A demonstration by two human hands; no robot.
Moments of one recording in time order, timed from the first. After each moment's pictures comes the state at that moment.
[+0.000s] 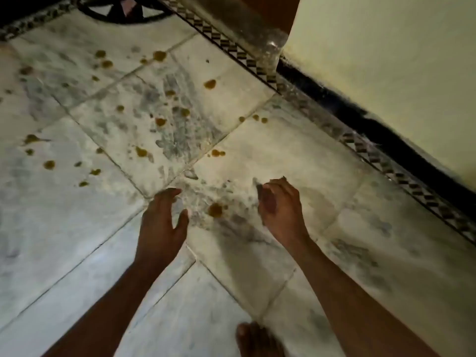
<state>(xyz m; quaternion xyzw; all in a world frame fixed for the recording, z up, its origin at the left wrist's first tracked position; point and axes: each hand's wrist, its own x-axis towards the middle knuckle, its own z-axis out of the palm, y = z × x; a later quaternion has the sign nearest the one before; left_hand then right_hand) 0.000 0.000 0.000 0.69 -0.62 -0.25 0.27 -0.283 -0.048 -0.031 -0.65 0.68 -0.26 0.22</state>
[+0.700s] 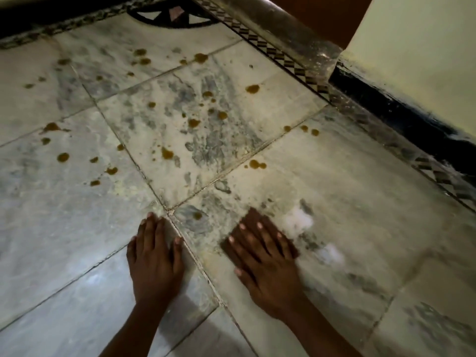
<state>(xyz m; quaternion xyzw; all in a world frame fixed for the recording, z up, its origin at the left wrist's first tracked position) 0.068 0.014 -0.176 0.82 -0.55 -0.06 0.14 -0.195 -0.010 -0.177 -0.87 0.49 -0.05 0.06</state>
